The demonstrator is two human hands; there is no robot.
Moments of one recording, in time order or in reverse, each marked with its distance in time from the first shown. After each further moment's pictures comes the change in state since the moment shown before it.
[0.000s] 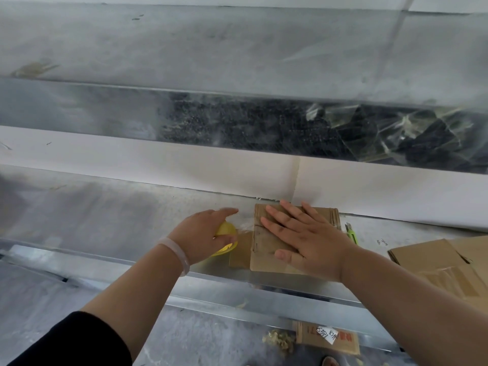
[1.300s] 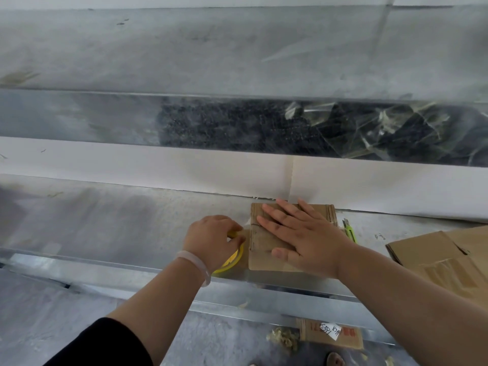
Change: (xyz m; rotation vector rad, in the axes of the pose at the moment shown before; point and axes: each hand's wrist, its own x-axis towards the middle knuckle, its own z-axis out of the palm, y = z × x) left_hand 0.006 0.020 0.030 0.023 0.151 -0.114; right_hand -0.001 -0.001 0.000 -0.024 0.028 0.008
